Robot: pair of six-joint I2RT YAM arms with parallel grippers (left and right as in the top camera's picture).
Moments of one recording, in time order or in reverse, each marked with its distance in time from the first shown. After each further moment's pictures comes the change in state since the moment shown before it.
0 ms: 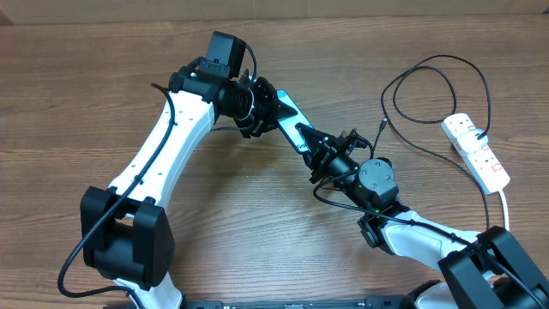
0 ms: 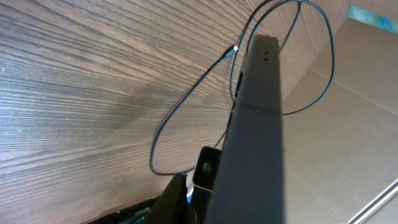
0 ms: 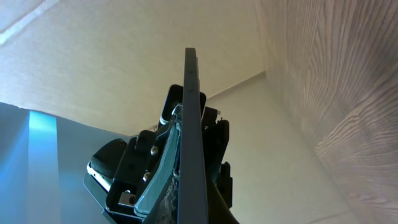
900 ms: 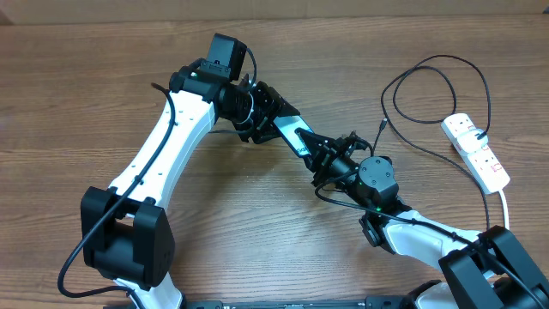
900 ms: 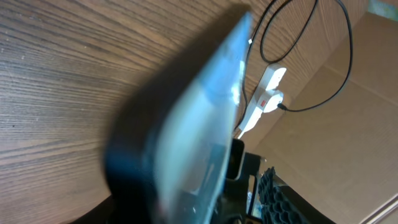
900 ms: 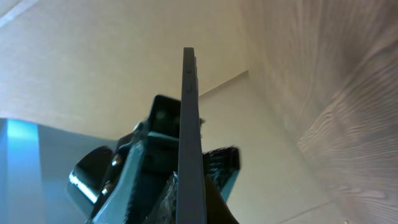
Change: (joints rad) left arm 0.000 0.000 0.004 -0.060 -0.011 0.039; right arm -0.023 0.000 -0.002 -0.041 -0.056 0.000
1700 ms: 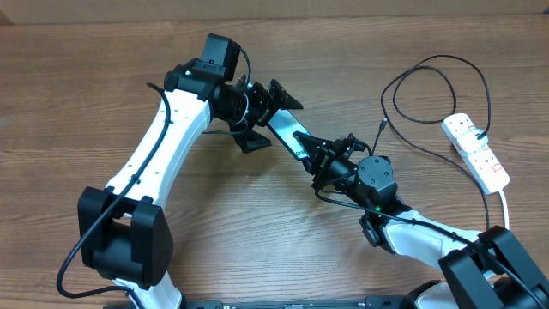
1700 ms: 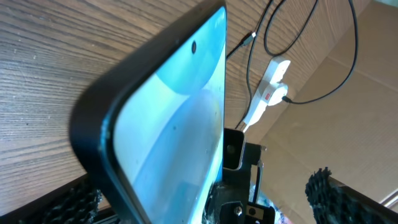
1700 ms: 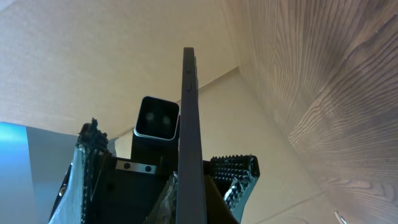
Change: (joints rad) left arm 0.019 0.000 0.002 -0.043 0.027 0.072; right arm 0.000 0.000 0.000 -0.043 -0.034 0.000
